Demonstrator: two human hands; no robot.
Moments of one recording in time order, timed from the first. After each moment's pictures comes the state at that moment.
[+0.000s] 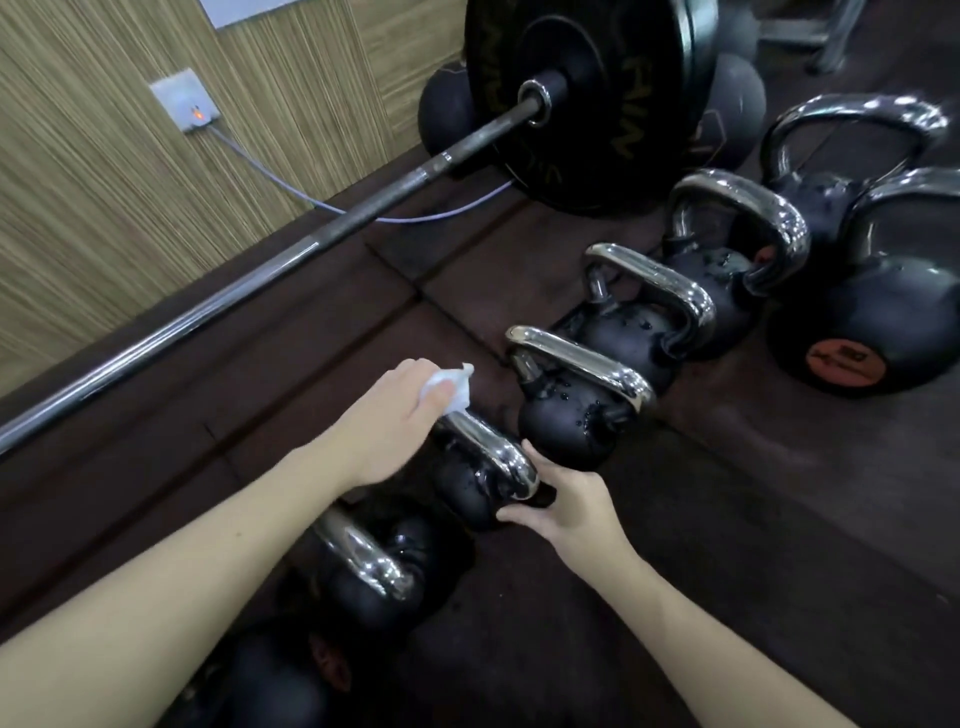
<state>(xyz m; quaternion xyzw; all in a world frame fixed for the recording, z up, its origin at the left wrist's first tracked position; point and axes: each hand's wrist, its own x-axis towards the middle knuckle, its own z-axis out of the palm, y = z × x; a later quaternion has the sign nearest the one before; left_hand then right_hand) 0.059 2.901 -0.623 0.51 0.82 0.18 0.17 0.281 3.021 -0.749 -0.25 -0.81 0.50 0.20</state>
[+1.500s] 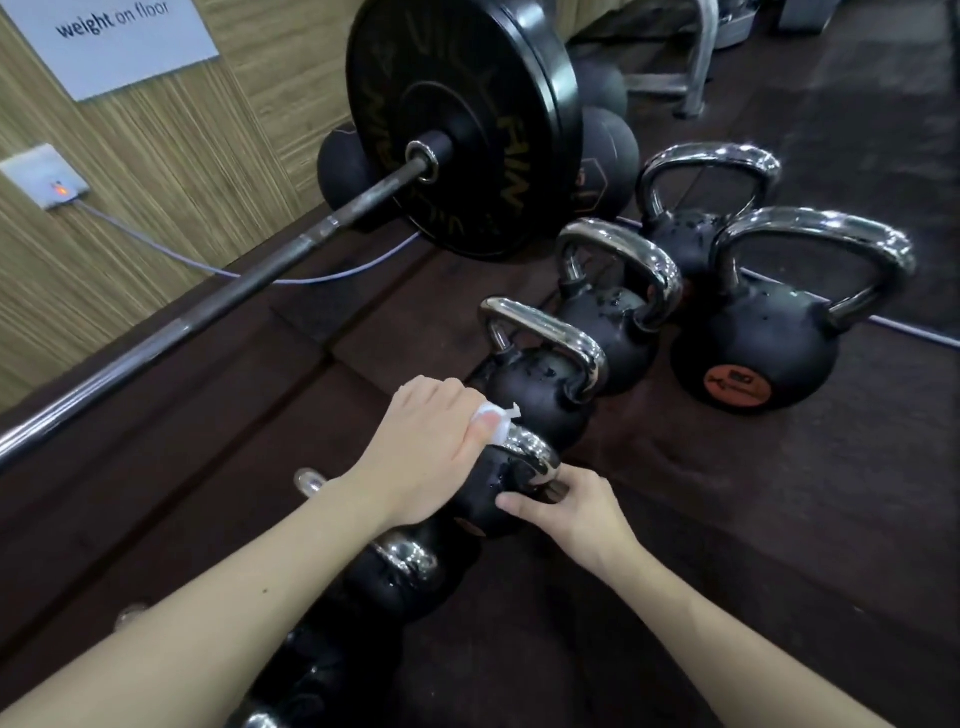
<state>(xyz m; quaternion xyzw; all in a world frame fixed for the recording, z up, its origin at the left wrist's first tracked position) 0.127 3.028 -0.617 0.64 0.76 0.07 0.01 0.315 3.121 -0.726 -0.37 -0.70 0.58 0.18</state>
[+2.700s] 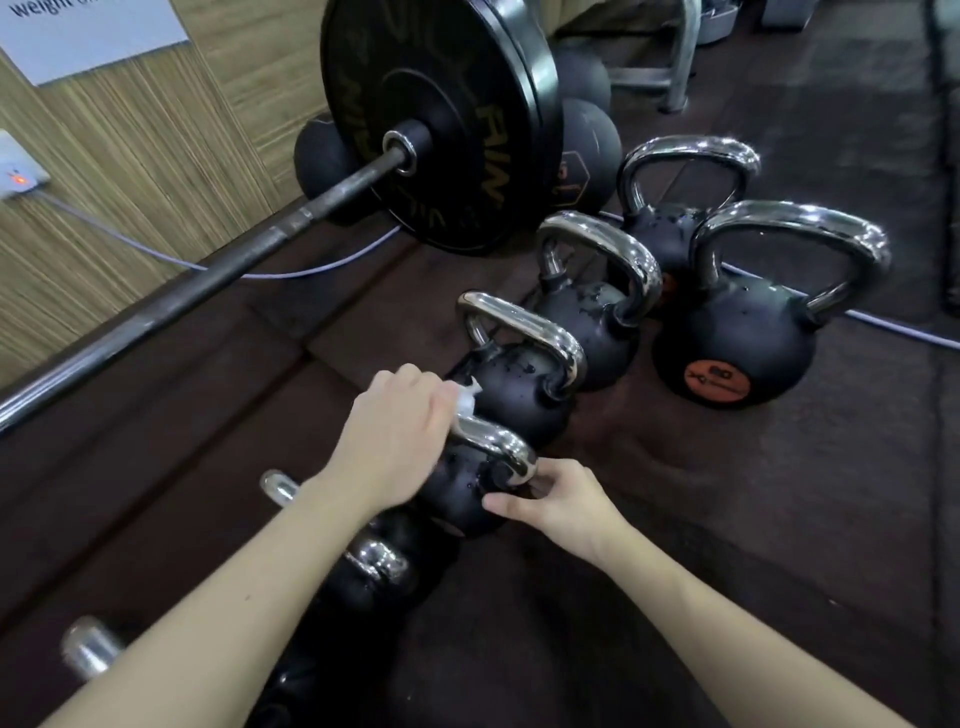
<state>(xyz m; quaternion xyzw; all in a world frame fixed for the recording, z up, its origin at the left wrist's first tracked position) 0.123 3.039 -0.621 0.61 0.79 0.02 -0.07 0.319 3.138 -0.720 -0.33 -0.73 0.59 0.12</state>
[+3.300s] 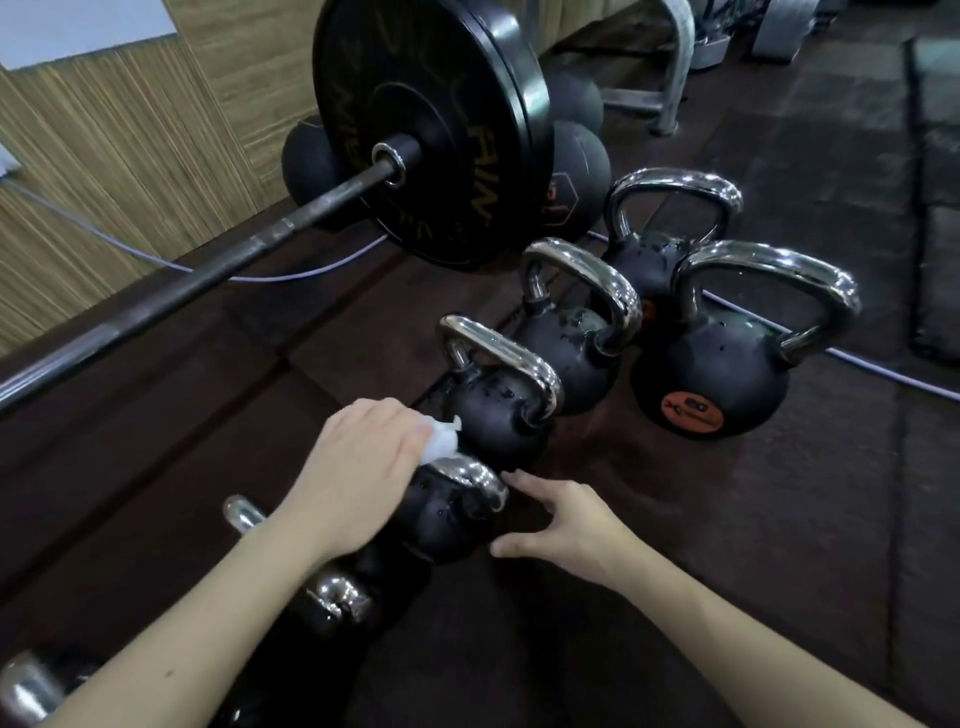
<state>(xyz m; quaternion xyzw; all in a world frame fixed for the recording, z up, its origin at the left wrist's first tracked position) 0.129 3.026 -0.613 0.61 0.79 0.11 -0.02 0.345 3.178 -0.715 -0.31 -0.81 0.50 0.02</state>
